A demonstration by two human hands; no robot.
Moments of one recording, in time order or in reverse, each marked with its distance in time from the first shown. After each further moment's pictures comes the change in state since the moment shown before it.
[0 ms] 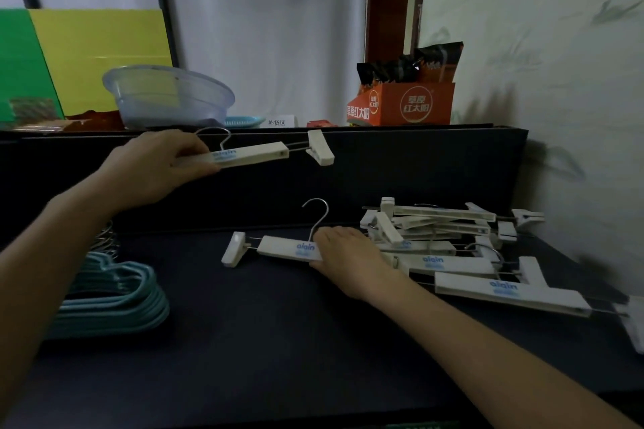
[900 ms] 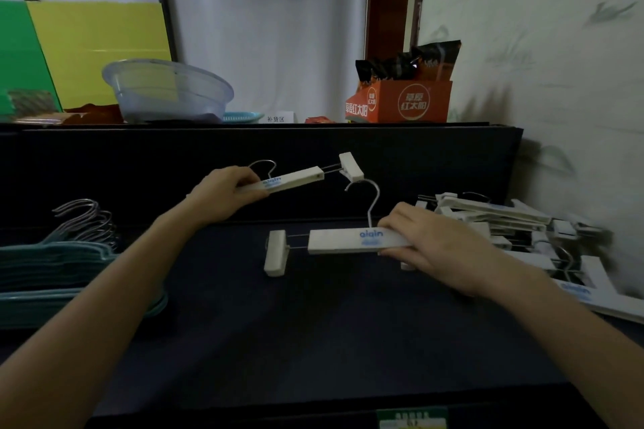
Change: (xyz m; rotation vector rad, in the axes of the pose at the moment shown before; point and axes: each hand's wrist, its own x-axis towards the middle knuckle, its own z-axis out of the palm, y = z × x) left_hand 0.017 0.022 0.085 -0.280 -0.137 -0.016; right_hand -0.078 0.058 -0.076 0.012 0.011 -0.078
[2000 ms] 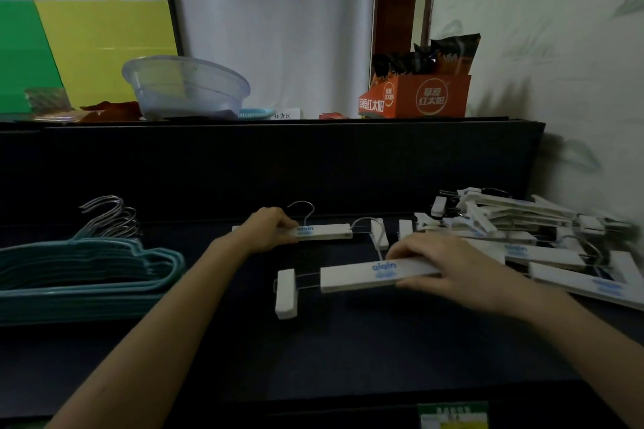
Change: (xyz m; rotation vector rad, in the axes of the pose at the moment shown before) left_hand -0.002 -0.019 0.057 0.142 -0.325 -0.028; right_hand -0.006 -0.012 0.027 0.328 -0.128 0.031
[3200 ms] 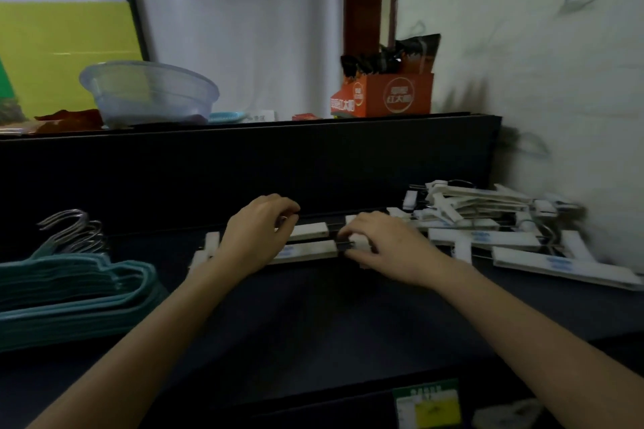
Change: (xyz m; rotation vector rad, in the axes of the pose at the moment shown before) left_hand -0.041 0.049 -0.004 -0.065 0.465 0.243; right_hand 0.034 -0.012 0.014 -0.147 0.135 0.064
